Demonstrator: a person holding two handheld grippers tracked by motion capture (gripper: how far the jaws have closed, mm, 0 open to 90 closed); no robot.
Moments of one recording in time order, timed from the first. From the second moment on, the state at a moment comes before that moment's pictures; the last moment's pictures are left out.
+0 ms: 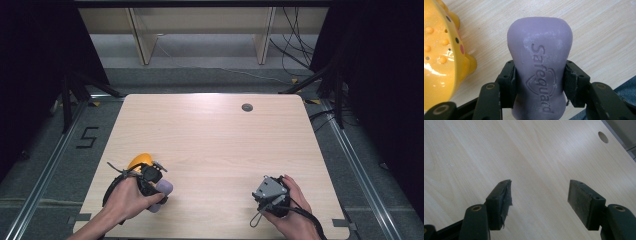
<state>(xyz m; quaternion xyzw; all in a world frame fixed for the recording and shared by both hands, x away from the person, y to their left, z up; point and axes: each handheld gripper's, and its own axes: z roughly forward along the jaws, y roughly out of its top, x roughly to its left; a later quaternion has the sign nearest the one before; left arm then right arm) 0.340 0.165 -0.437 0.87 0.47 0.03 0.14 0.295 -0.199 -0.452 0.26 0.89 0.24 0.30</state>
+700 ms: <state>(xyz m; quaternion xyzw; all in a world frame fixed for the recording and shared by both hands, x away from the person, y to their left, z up) 0.340 0.182 -0.426 0.85 0.51 0.03 0.14 0.295 -0.199 -0.452 0.26 0.89 0.24 0.30</state>
